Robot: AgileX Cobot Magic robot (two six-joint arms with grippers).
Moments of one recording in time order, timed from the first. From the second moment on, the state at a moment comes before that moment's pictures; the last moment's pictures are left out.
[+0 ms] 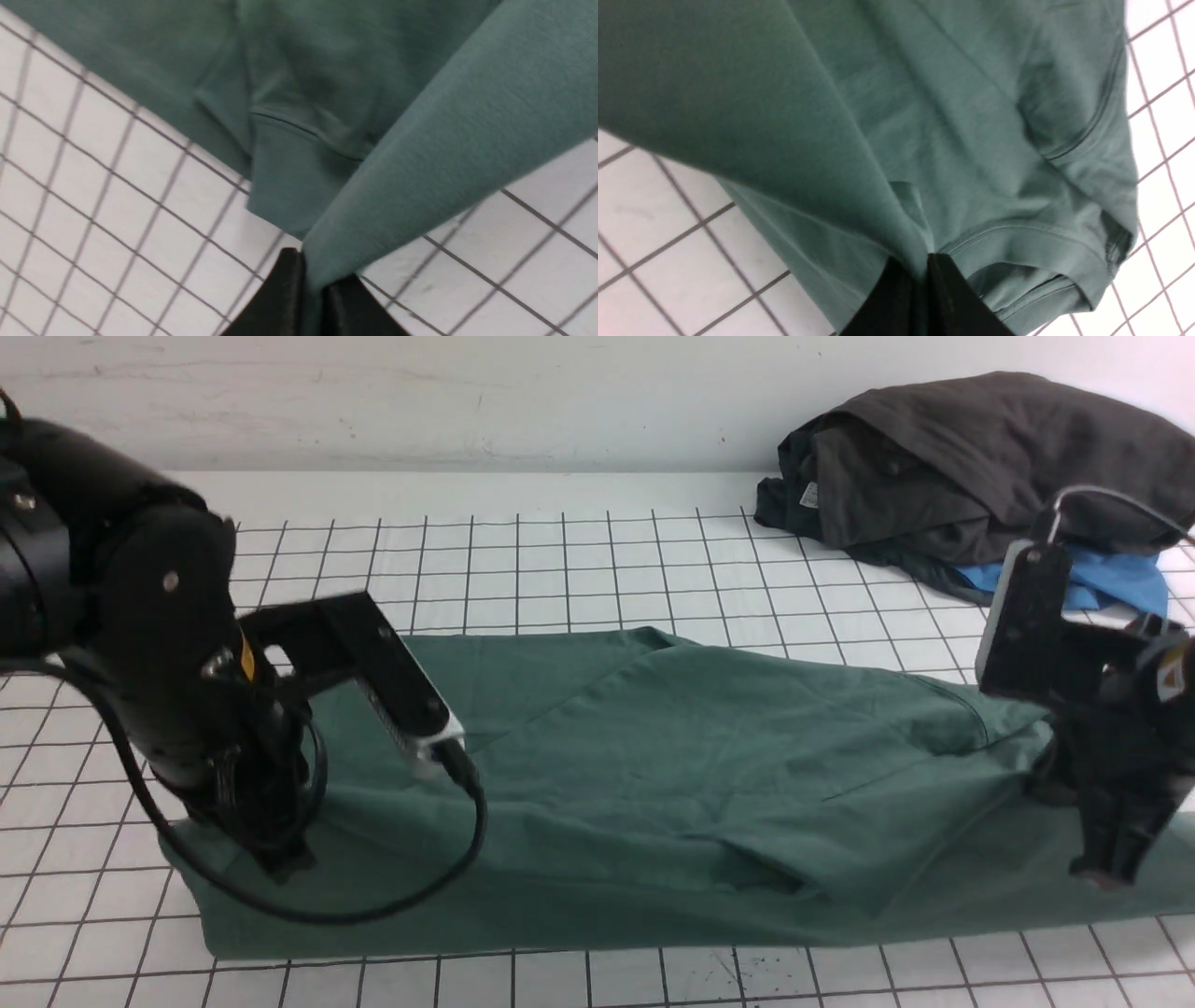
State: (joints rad) right arm 0.25 1.41 -1.01 -0.06 0.91 -0.86; left arm -0.38 1.45 -1.15 0.15 1.10 0.47
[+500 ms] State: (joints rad) right arm 0.18 1.80 -1.49 0.01 0.99 -0.89; left arm -0.24 1.83 -1.59 0.12 1.10 0.58
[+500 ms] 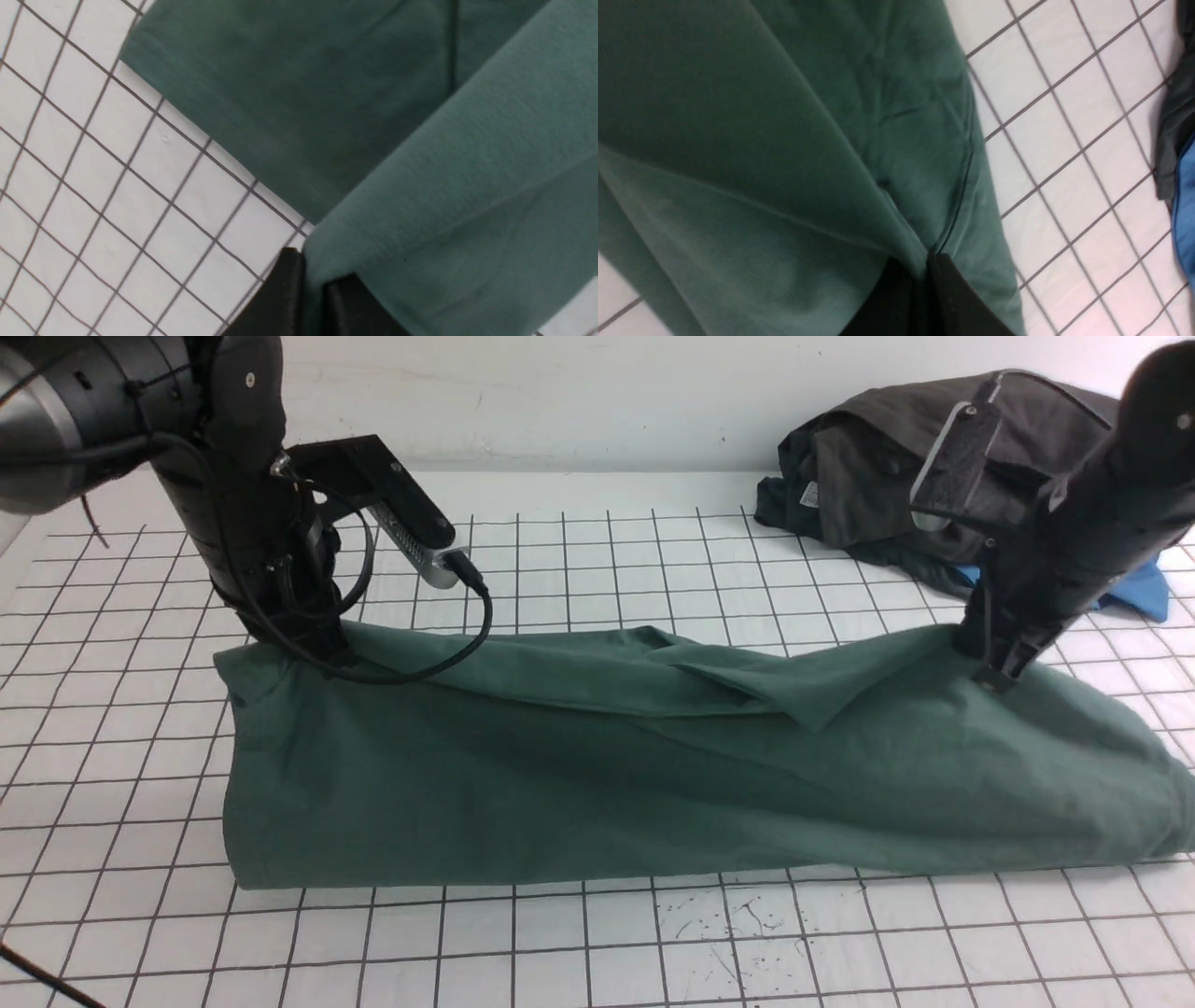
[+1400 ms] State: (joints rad) right arm 0.12 2.20 -1.74 0.04 0.75 -0.65; left arm -0.16 2.22 -1.83 0.13 0.87 0.54
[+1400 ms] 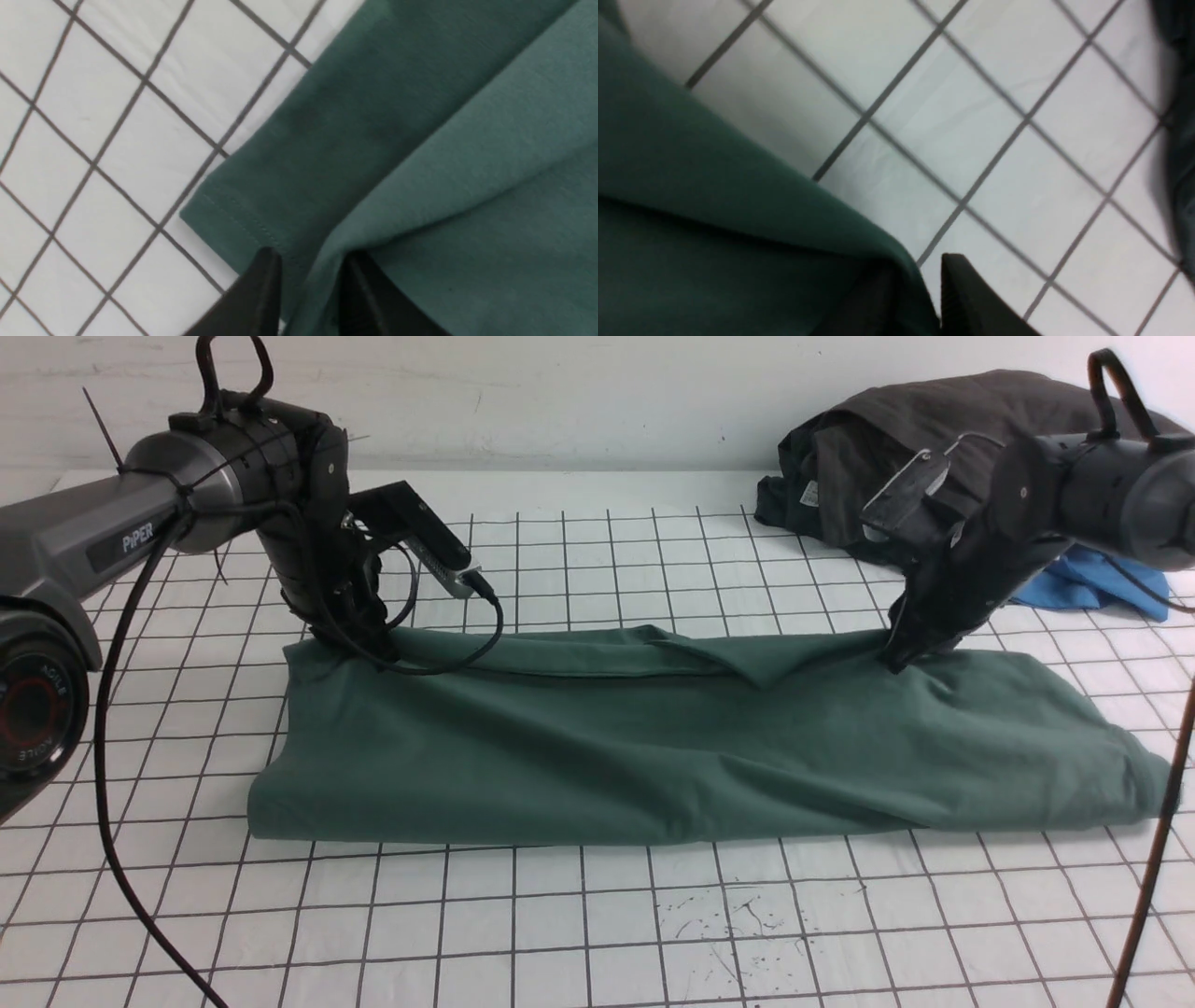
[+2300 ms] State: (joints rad) right arm 0.29 2.20 -1.75 0.20 0.80 -0.52; left arm -0.14 2.22 -2.04 0.14 1.10 0.21
